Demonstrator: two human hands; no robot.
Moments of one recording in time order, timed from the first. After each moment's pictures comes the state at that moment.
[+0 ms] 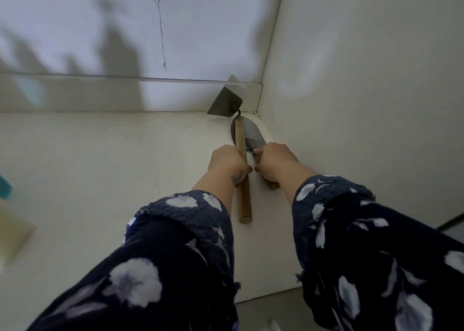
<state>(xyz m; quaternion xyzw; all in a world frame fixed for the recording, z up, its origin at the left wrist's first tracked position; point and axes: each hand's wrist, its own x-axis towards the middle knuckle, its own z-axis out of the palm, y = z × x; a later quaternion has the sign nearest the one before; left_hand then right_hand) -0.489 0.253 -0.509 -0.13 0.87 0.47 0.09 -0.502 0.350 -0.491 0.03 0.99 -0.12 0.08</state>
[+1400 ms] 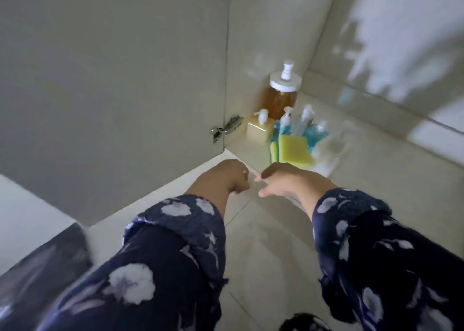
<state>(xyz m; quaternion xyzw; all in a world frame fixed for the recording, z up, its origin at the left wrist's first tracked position) -0.044 -0.048 -0.406 -0.40 0.86 0.30 0.13 -0.162 0.026 -0.400 -0.51 0.81 0.08 0.28</state>
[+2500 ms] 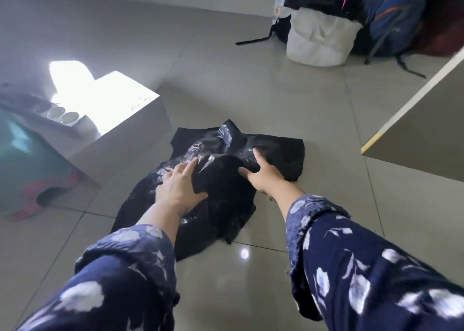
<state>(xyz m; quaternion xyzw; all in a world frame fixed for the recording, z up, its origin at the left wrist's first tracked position) 0.520 0.106 -0.607 -0.87 0.44 0.22 -0.05 0.357 -0.017 -0.602 -0.67 0.57 0.01 0.47</state>
